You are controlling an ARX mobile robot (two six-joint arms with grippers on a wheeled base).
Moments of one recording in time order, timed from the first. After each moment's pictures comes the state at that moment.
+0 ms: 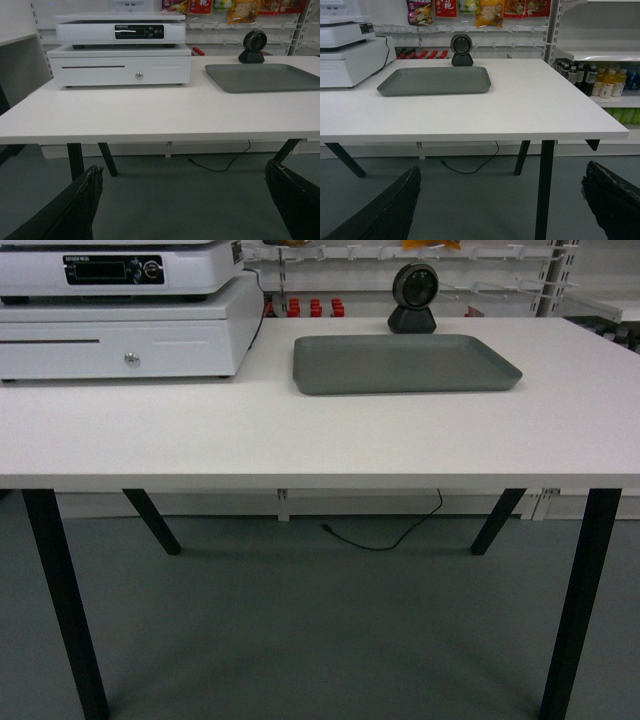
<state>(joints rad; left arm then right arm) 0.00 0.01 0.01 0.00 0.00 -0.01 0.00 0.00 0.01 0.00 0.00 0.00</state>
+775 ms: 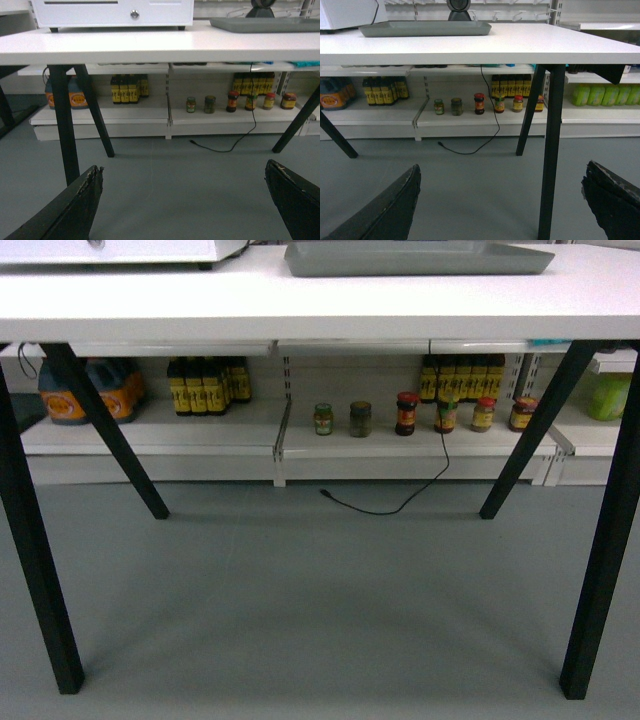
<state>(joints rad) 0.00 0.01 0.01 0.00 0.00 -0.01 0.00 0.00 0.01 0.00 0.00 0.00</state>
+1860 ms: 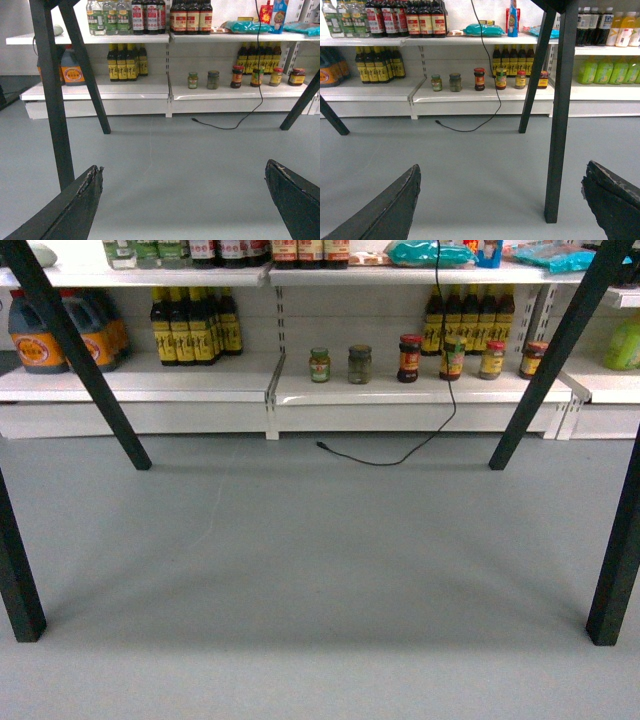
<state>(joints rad) 0.00 0.01 0.01 0.00 0.00 -0.01 0.00 0.00 0.01 0.00 0.00 0.00</state>
